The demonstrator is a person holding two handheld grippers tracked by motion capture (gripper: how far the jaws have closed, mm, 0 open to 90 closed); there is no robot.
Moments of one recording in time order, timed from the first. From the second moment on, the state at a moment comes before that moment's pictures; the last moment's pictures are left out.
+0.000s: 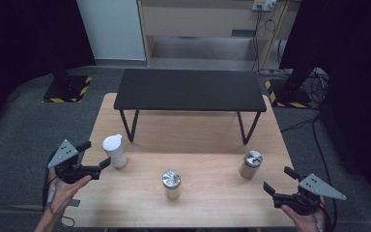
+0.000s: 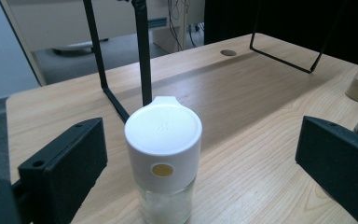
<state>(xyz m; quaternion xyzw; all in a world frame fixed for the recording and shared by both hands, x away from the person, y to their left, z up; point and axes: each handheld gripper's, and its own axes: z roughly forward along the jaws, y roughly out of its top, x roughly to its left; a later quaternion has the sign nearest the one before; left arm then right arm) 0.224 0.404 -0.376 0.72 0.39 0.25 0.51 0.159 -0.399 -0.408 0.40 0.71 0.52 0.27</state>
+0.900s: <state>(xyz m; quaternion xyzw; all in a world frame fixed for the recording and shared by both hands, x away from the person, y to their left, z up) 0.263 0.394 -0.386 0.74 0.39 0.25 0.49 0.160 -0.398 -0.408 0.39 0.71 0.52 0.27</state>
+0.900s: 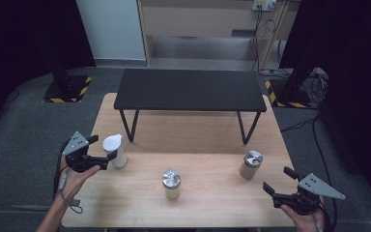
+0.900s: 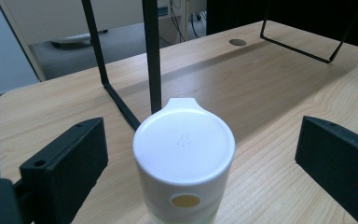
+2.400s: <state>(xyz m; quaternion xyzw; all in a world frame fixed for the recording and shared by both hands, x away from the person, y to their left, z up) 0.281 0.386 -0.424 0.73 0.40 0.24 0.49 0.161 -0.398 -0.408 0.40 0.71 0.52 0.26</state>
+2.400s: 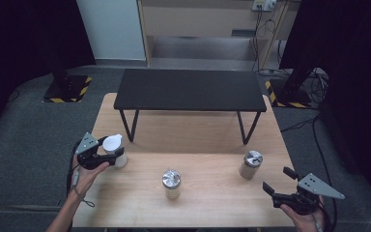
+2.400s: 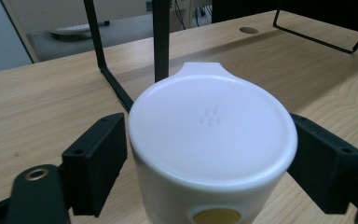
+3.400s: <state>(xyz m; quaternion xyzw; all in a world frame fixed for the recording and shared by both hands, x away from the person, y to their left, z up) 0.278 0.382 -0.420 0.73 0.38 0.25 0.50 0.161 -0.397 -0.409 0.40 0.71 0.52 0.26</state>
